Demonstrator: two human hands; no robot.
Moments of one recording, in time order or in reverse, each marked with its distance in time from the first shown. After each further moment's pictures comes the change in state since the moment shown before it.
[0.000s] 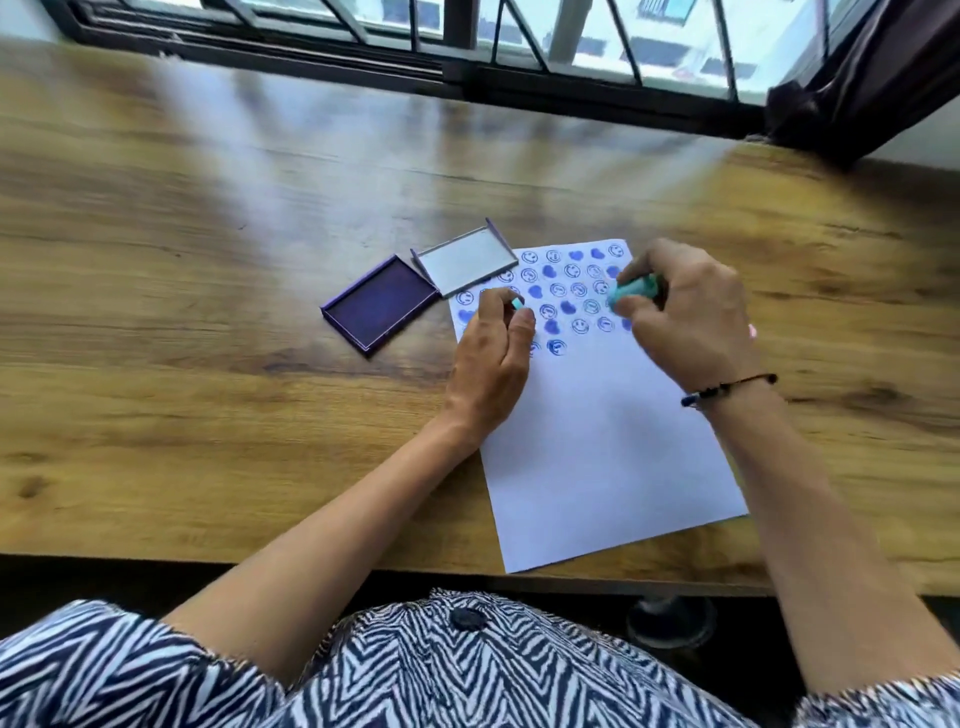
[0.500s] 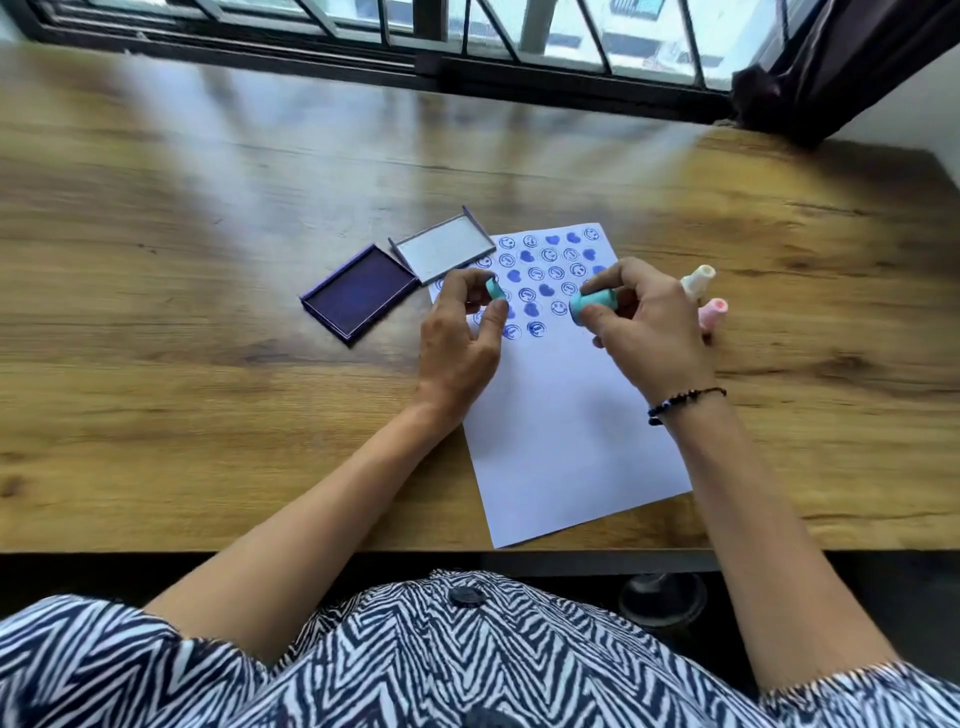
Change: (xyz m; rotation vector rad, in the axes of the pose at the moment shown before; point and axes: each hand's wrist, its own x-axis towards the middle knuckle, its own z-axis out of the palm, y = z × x) left_hand -0.003 -0.002 -0.007 -0.066 0.125 0.060; right_hand -0.029 -0.004 0.009 0.360 -0.065 0.231
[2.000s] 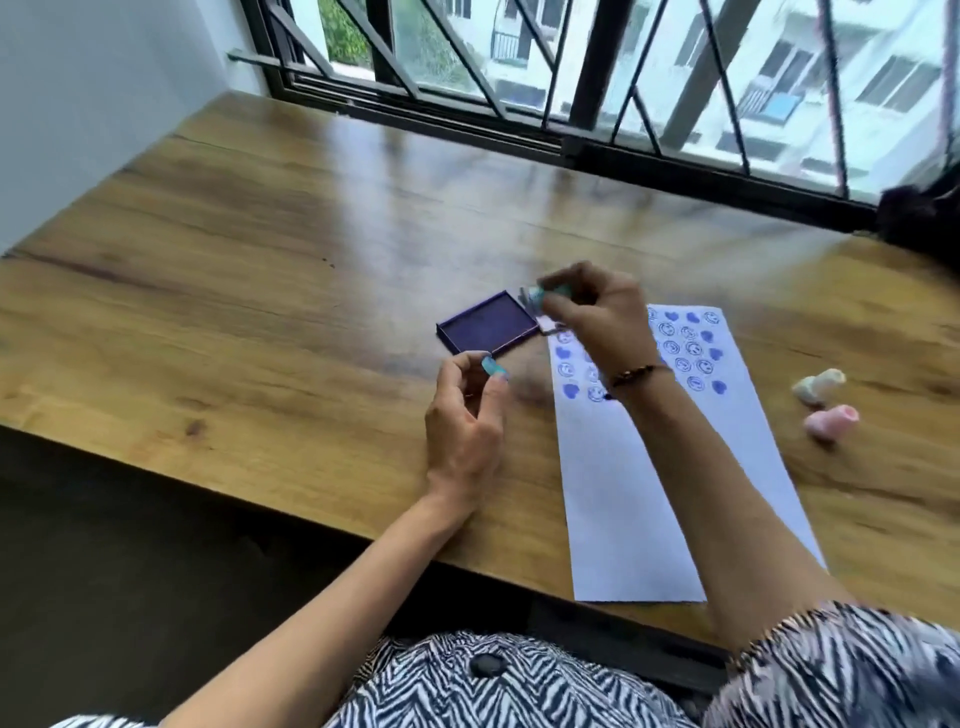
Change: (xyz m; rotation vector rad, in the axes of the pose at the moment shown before) left_hand -0.044 -0.022 -0.068 -0.258 0.336 -0.168; right_hand 0.040 -0.061 0.102 0.292 -0.263 -0.244
